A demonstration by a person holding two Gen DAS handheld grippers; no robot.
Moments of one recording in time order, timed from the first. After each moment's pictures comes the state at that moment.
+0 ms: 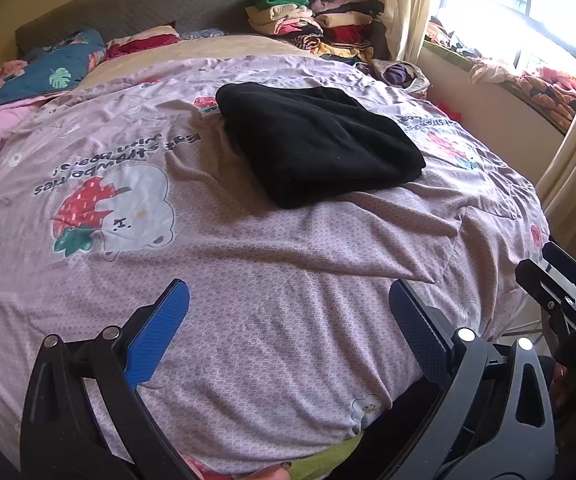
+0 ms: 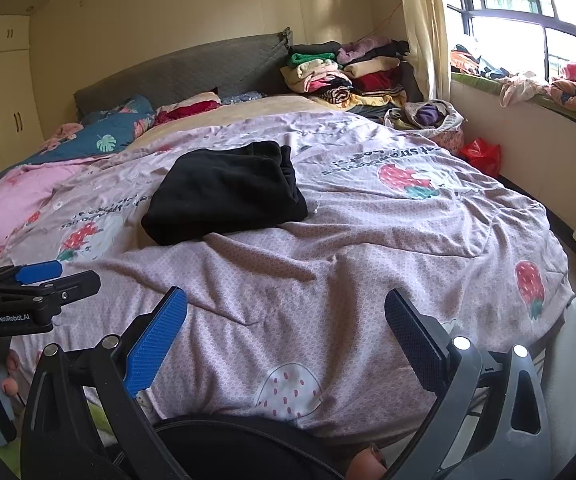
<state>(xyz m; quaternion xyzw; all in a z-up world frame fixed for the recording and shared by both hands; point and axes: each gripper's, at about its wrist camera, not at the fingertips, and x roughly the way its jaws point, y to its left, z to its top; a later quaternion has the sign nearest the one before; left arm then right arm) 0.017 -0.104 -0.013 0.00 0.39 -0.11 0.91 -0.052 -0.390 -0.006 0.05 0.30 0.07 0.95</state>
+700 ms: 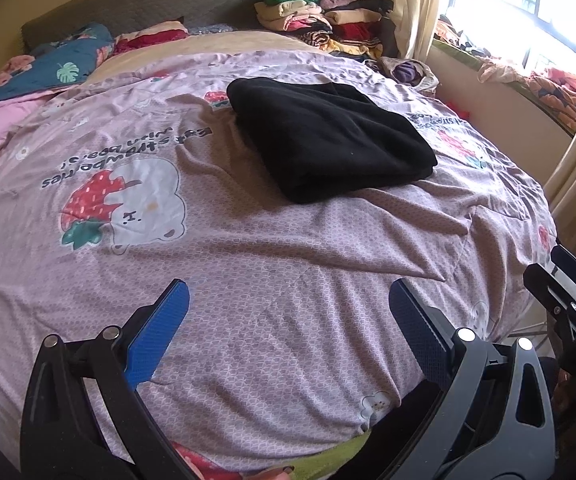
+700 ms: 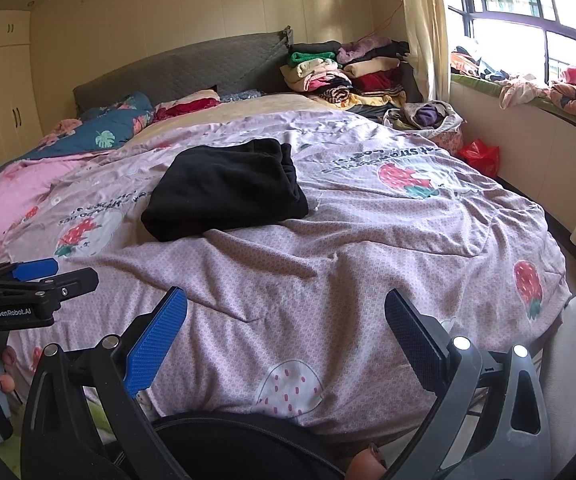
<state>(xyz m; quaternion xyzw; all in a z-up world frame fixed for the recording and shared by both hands) 0.018 -0.100 -0.014 0.00 0.40 -0.09 0.91 -0.052 -0.389 -0.006 0.05 0.30 0.07 0.95</state>
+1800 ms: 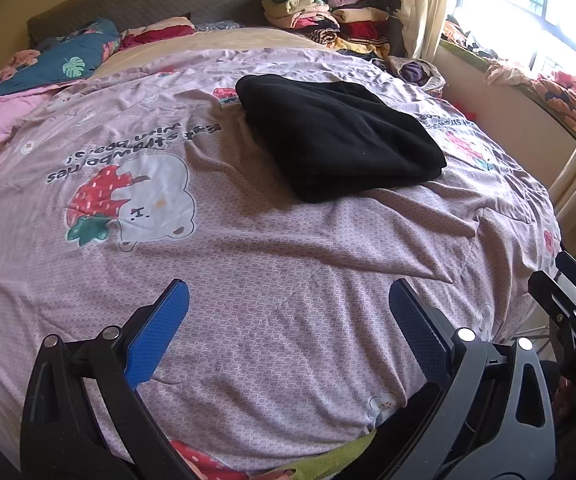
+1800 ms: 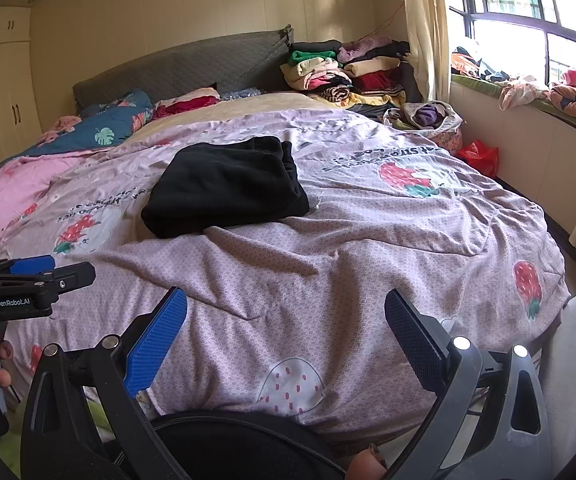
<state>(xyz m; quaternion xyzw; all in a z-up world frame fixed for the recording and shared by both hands) 0.021 -0.096 -0.015 -0.01 0.40 -0.08 0.91 -0.053 -0.387 -0.006 0.04 0.30 0.06 0.95</state>
